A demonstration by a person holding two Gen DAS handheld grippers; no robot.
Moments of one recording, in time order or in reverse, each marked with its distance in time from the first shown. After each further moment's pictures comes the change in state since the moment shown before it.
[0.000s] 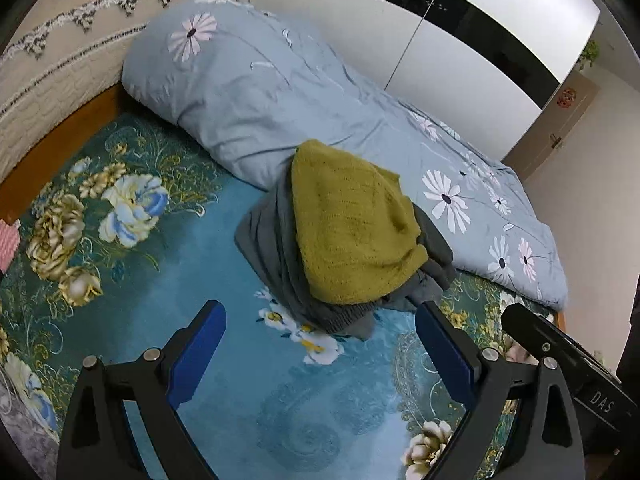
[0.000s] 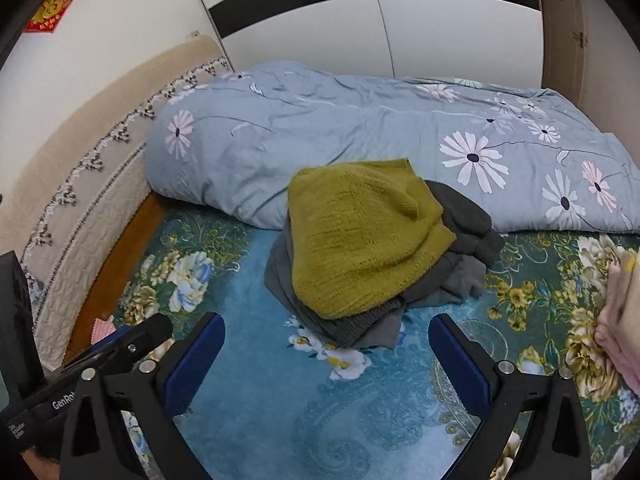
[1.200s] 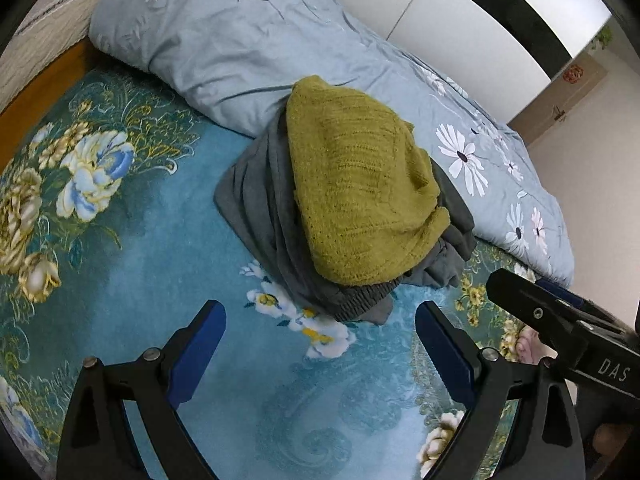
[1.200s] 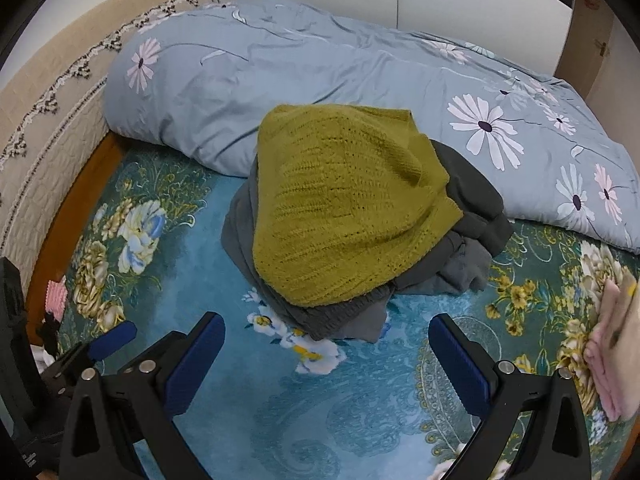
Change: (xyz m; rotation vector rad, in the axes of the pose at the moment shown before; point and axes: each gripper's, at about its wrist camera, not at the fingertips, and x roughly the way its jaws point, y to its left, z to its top) left arm 0.114 0.013 0.000 0.026 0.164 -0.042; right arm 0.117 0.002 0.016 -0.104 0.234 -0.156
